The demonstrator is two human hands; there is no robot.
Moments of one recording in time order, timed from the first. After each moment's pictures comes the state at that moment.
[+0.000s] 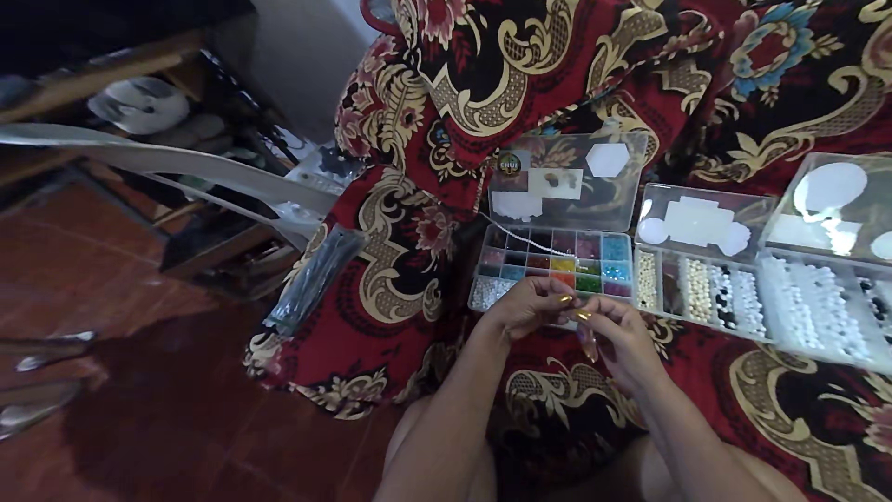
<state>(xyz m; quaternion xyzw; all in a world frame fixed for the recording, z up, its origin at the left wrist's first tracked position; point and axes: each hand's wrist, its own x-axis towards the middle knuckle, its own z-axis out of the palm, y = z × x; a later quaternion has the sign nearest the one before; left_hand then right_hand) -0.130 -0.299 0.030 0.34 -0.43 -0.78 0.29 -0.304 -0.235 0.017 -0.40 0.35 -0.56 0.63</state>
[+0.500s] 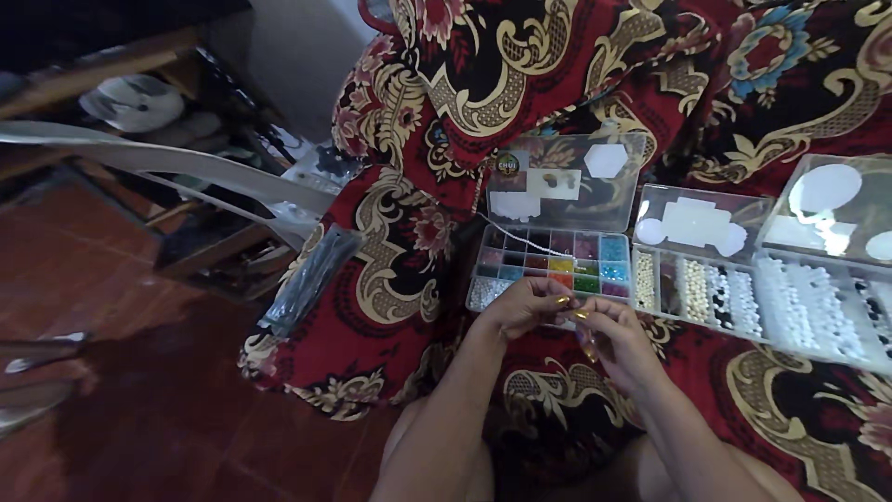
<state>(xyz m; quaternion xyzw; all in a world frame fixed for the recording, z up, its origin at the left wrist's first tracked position) -0.128 -0.299 0.032 0.35 -0.44 -0.78 0.28 -0.305 -0.235 0.021 -0.36 0.36 -0.55 0.67</state>
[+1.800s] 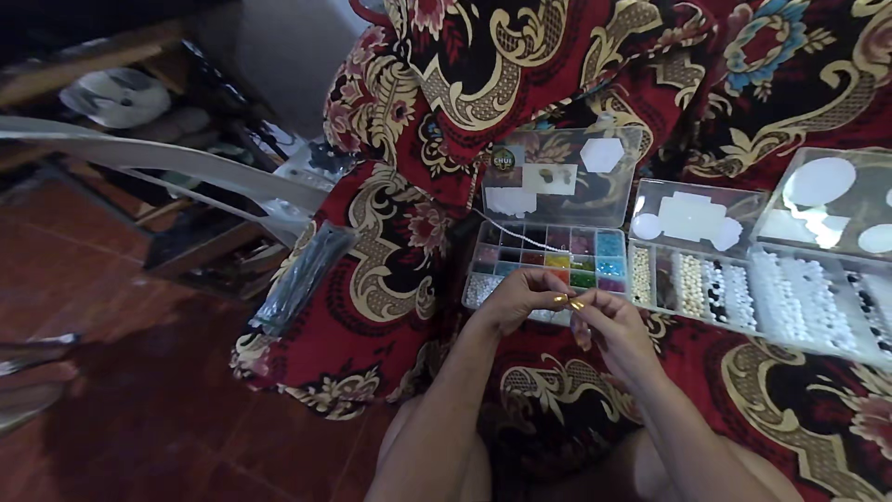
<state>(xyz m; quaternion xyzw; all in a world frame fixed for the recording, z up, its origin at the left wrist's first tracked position) -0.129 -0.299 0.036 0.35 -0.50 -0.73 0.31 -0.304 -0.236 0.017 -0.39 0.38 -0.57 0.62</state>
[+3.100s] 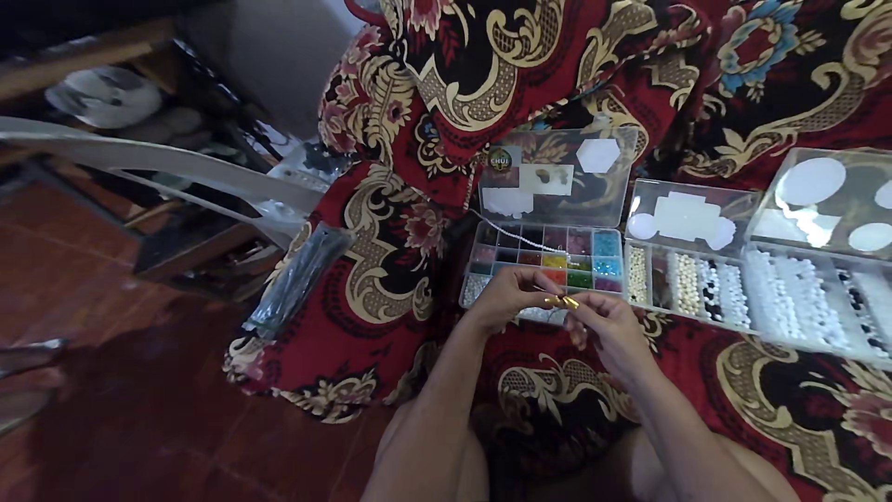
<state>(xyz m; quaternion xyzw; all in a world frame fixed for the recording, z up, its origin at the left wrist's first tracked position) -0.119 -0.300 0.043 0.38 -0.55 -0.68 0.31 -0.305 -0.237 0.022 -0.38 0.43 -0.53 0.63</state>
